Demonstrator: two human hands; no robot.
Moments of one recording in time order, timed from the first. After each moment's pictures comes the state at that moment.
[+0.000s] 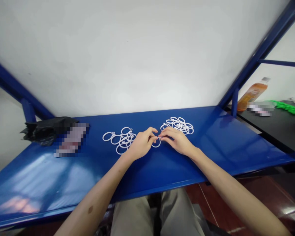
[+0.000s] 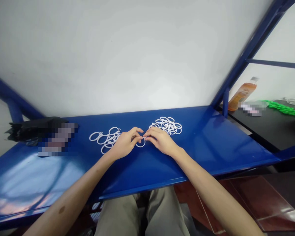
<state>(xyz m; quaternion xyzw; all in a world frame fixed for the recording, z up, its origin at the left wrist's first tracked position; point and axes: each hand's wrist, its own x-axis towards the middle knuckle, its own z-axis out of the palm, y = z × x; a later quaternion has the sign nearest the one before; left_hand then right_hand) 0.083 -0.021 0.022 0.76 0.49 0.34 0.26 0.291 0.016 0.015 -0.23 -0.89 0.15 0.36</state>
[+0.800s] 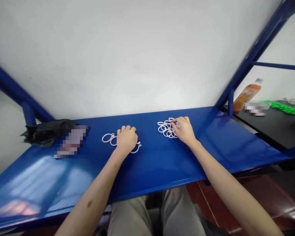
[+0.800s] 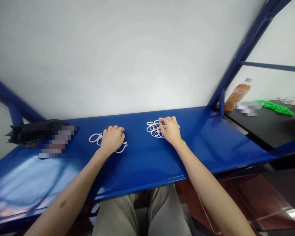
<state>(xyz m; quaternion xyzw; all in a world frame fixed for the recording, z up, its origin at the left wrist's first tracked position) 0.040 -0.004 0.014 0.70 0.70 0.12 -0.06 0.323 0.067 0.002 -0.45 -0.79 -0.04 0.42</state>
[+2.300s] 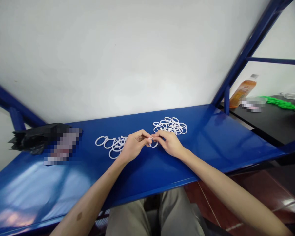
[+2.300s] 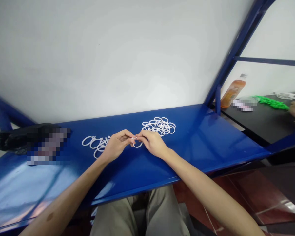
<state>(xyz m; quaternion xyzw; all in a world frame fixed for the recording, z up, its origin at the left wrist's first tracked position) 0.081 -0.023 0.019 0.63 0.43 0.47 0.45 0.278 0.009 0.010 -0.27 -0.84 0.22 0.42</state>
